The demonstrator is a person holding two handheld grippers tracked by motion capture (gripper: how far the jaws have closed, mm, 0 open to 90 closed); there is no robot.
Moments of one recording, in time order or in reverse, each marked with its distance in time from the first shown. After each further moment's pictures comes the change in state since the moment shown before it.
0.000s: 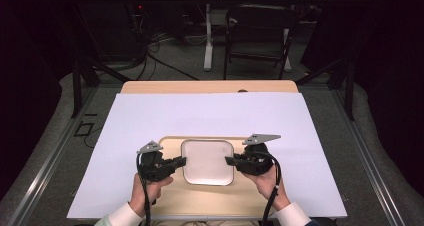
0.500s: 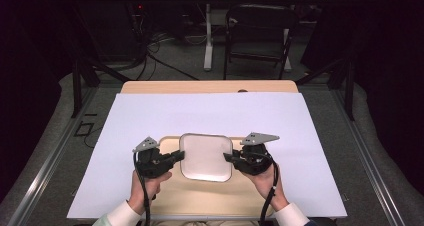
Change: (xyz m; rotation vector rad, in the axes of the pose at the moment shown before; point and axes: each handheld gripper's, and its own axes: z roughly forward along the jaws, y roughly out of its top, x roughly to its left) left arm -0.001 0.008 -0.006 -0.088 0.009 0.037; right arm 0.010 0.007 -0.003 -0.057 -0.058 -0.074
